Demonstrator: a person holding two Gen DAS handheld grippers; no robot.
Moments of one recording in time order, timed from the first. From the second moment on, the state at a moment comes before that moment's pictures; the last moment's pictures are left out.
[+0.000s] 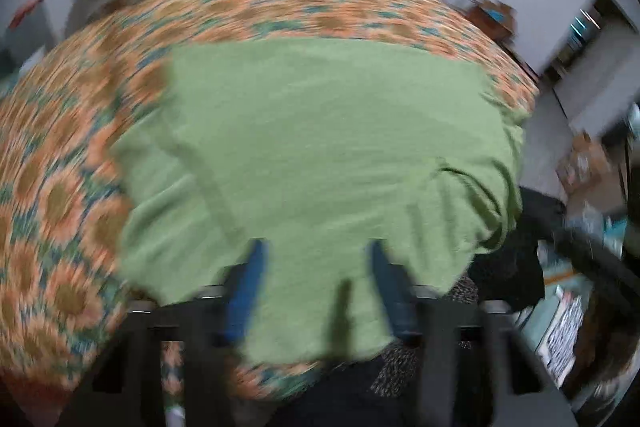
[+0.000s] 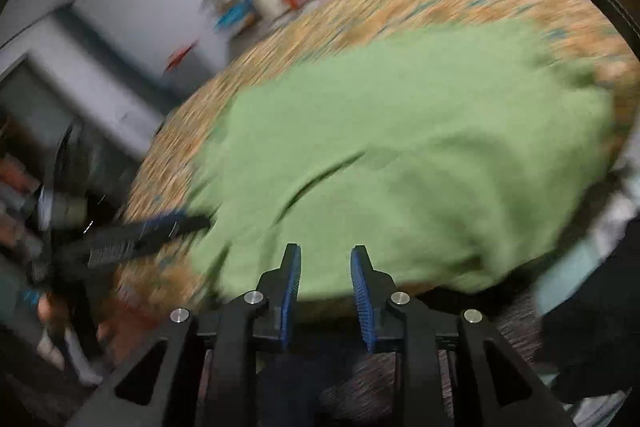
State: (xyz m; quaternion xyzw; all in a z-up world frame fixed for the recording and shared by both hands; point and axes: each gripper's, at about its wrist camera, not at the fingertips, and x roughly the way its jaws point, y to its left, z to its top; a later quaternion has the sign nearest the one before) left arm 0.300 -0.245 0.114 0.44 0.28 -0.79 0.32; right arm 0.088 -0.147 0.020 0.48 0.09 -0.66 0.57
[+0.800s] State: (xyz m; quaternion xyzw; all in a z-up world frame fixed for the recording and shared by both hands) left arm 0.264 -0.237 0.131 0.46 0.22 -0.80 0.31; right arm 0.012 -0.122 -0.001 0.48 0.03 -0.74 0.47
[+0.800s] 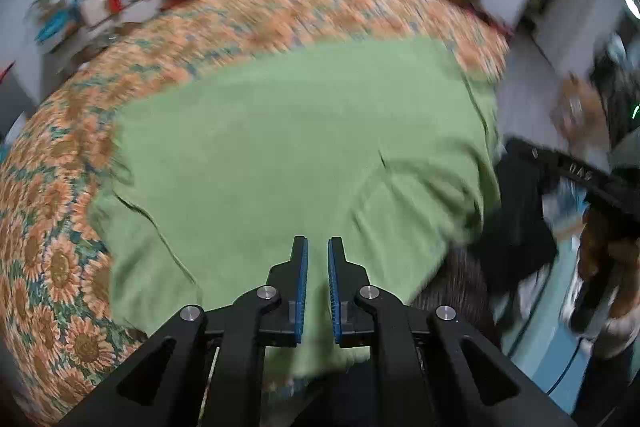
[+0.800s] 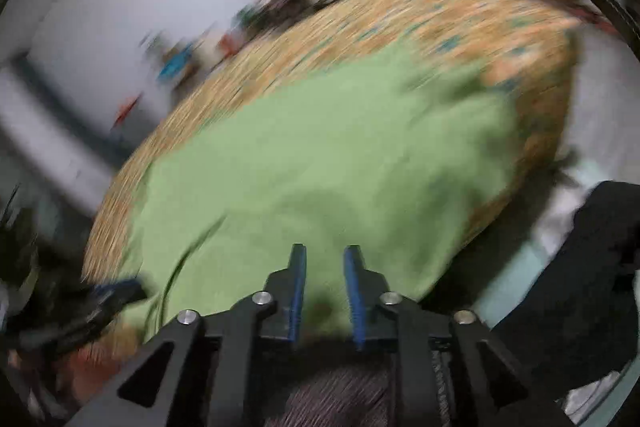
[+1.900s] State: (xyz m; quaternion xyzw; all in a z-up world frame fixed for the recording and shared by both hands) left arm -0.083 -0.302 0.089 0.57 0.30 -0.72 0.26; right arm -0.060 -0.071 -0.140 0.58 -0.22 -0.65 0.44
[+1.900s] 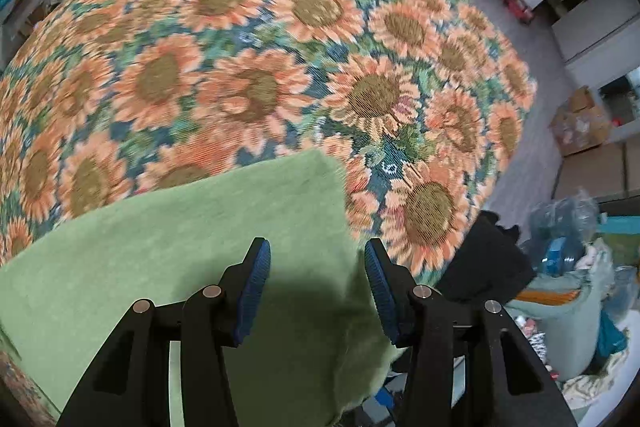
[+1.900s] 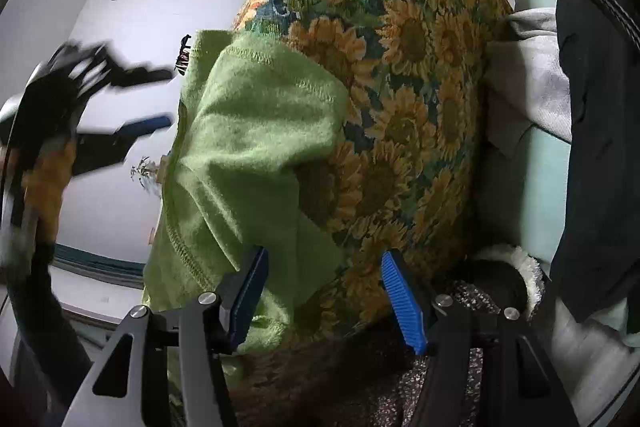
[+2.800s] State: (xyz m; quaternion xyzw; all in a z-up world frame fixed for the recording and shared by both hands) left arm -0.033 -0.307 0.081 0.53 0.35 -0.76 0.17; right arm -0.053 -0.084 -0.149 0.56 -0.28 -0.58 0.52
